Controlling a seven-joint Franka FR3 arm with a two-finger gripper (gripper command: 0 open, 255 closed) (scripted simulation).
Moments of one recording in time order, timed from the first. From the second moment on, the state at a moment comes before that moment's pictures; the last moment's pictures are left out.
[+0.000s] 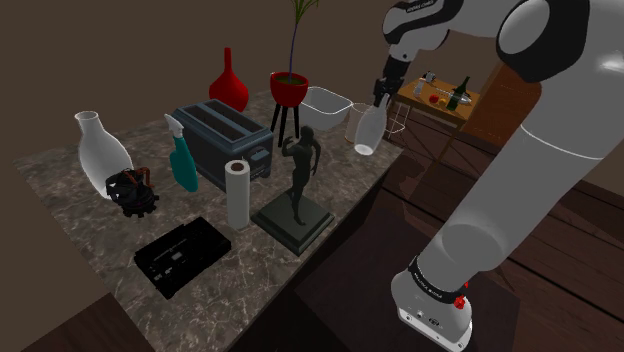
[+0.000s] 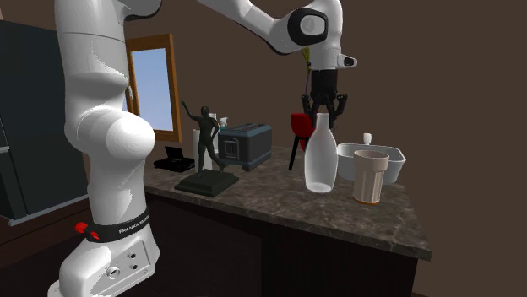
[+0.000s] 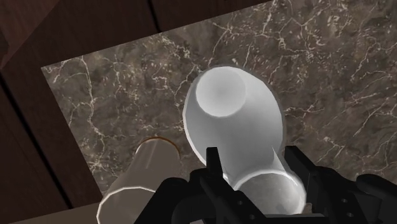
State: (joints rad) arm -0.06 0.02 -0.62 -1.92 0.04 1.98 -0.55
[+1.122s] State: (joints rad) arm -0.06 0.00 -0.62 -1.71 0.02 1.76 -0.54
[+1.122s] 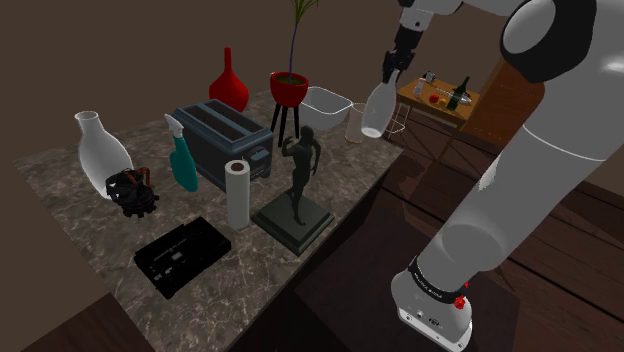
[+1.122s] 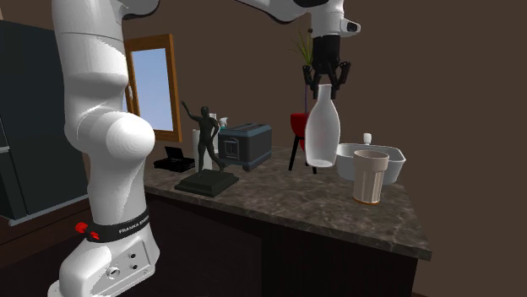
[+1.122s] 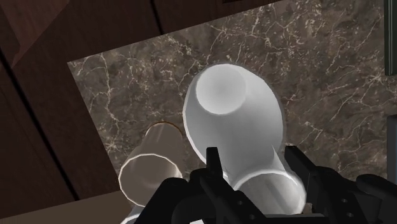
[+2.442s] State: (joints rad) arm -0.10 0.11 -0.64 -1.32 0.09 1.45 -0.58
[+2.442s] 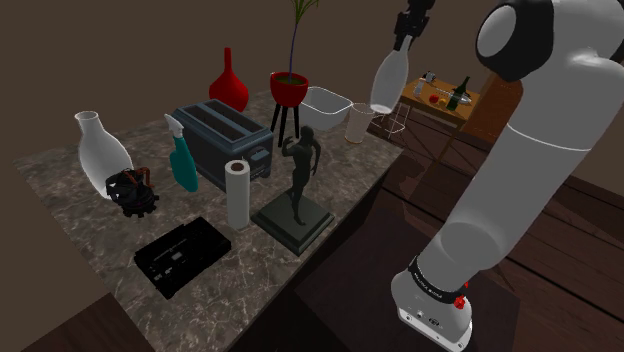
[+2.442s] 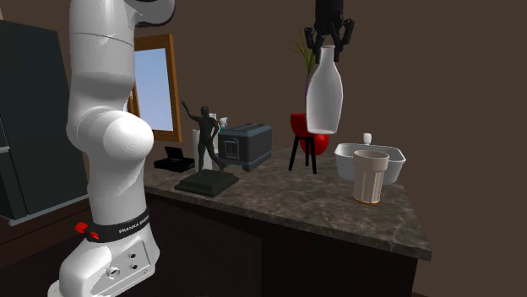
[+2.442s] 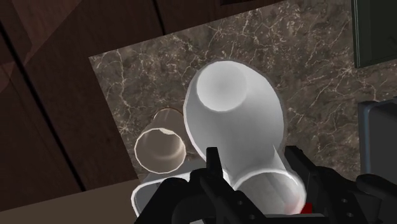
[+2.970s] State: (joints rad) arm -0.15 0.21 -0.66 -1.09 0.16 1.30 -0.61
